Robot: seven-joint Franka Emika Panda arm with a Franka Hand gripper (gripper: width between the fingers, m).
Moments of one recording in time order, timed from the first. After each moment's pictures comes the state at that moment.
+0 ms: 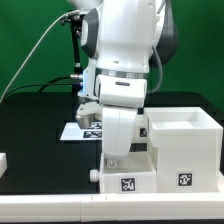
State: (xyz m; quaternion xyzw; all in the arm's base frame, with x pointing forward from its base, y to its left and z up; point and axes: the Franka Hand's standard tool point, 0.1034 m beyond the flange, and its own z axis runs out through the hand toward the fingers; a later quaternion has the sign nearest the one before) arm 0.552 -0.015 0.020 0.72 0.69 -0.01 0.07
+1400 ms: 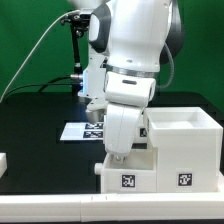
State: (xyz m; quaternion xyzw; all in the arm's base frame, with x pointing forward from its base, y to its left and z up) arm 0.537 0.002 0.022 0.75 0.66 -0.04 0.07
